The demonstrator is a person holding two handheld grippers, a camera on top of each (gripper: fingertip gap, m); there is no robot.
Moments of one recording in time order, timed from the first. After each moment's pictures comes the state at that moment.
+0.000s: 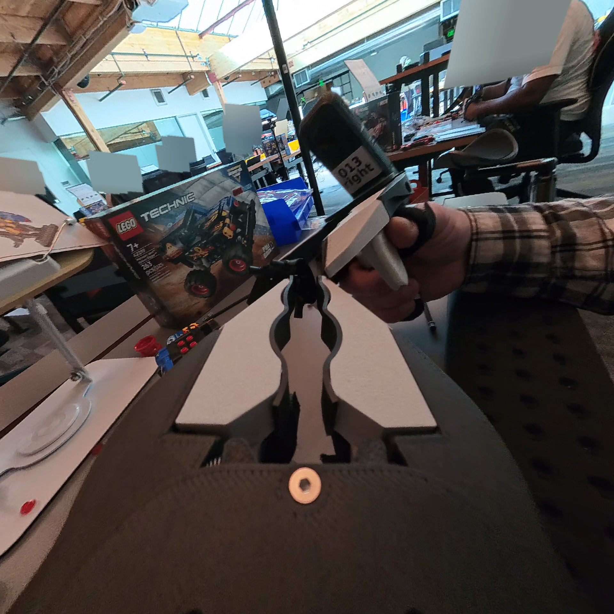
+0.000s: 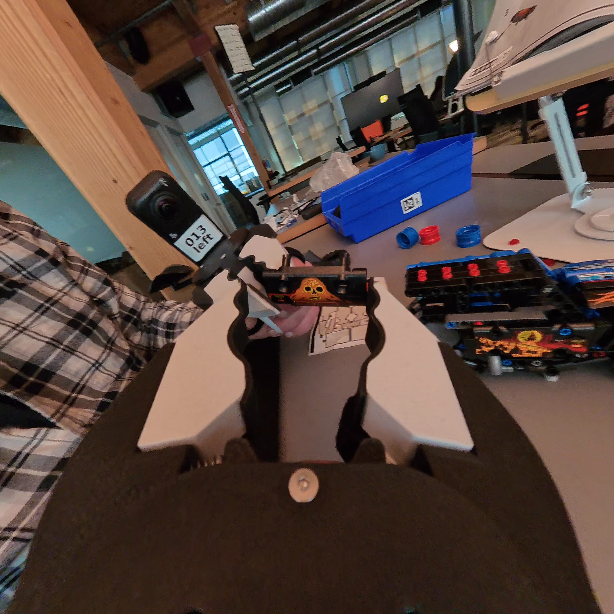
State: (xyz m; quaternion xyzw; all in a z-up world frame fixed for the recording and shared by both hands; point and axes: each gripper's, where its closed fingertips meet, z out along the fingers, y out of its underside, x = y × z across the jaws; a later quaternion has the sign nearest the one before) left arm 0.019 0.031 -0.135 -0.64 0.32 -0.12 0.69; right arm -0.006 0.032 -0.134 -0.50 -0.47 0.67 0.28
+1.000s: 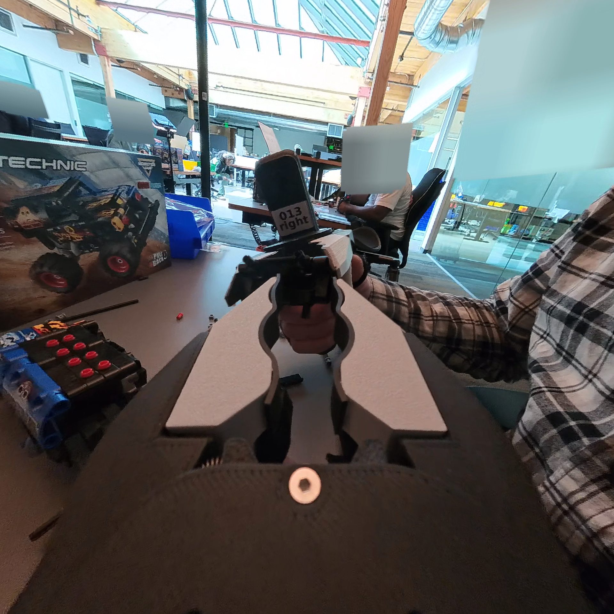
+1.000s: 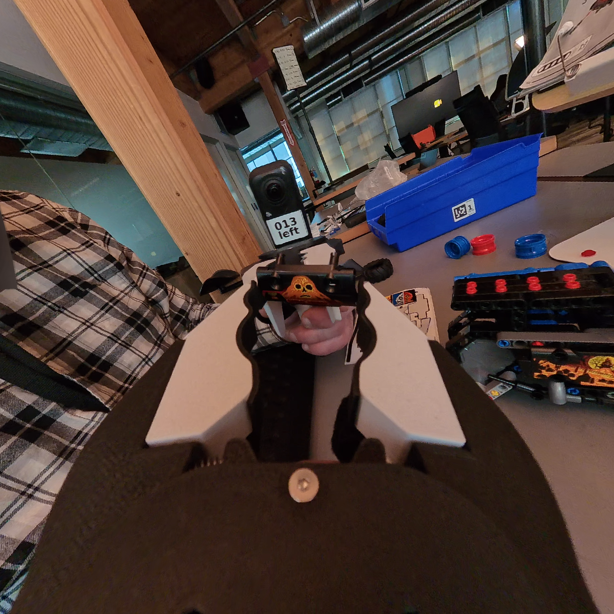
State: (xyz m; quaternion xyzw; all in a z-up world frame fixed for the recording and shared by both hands) left arm 0.028 0.013 -0.120 -0.62 0.27 -0.39 0.63; right arm 0.002 0.014 -0.120 -0.45 -0.47 0.72 0.24
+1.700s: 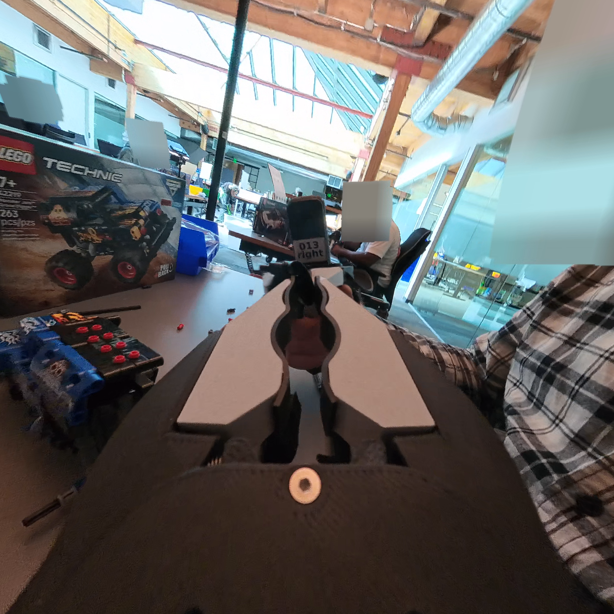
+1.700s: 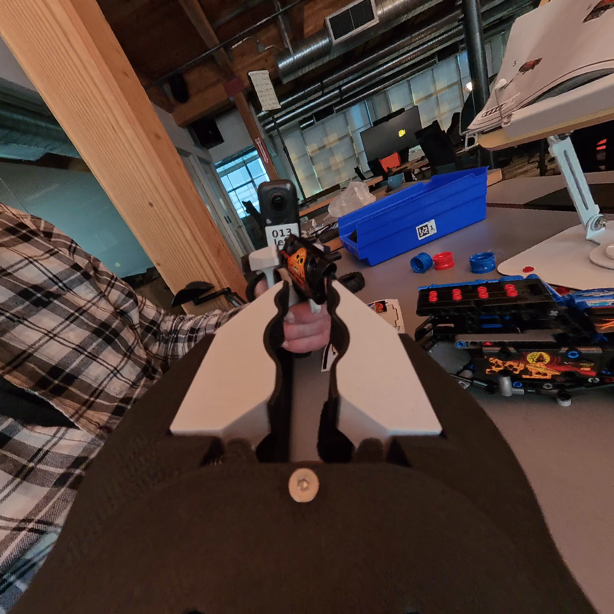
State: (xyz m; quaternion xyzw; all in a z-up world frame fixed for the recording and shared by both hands) left arm 0.001 0.020 -0.104 -0.59 0.20 -0.45 0.64; right arm 0.006 0.032 -0.117 -0.46 -0.45 0.71 0.29
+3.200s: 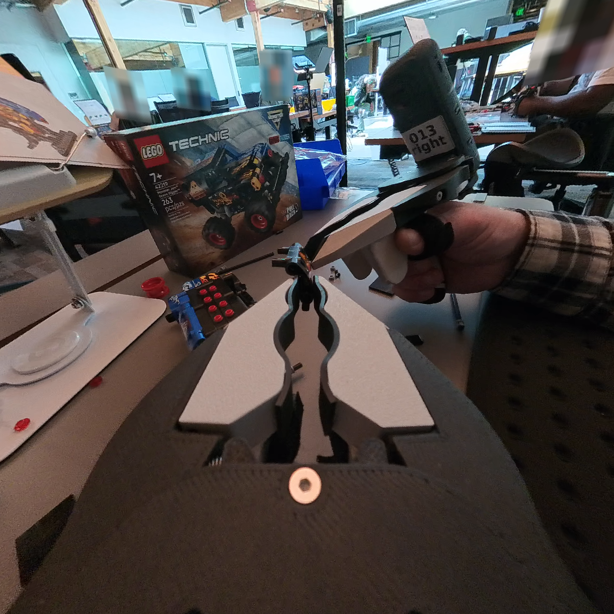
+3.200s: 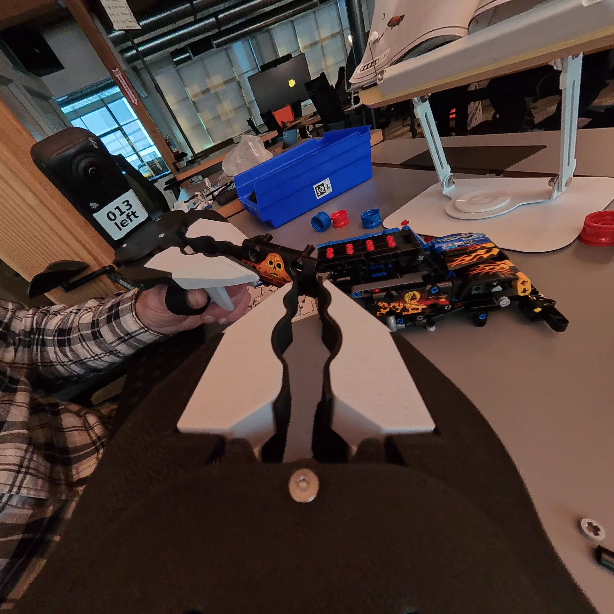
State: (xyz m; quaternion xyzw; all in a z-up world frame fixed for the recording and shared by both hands) left arm -0.011 0.055 -0.153 -0.71 0.24 -0.14 0.65; right arm -0.003 0.078 -0.160 -0.58 -0.46 0.58 0.35
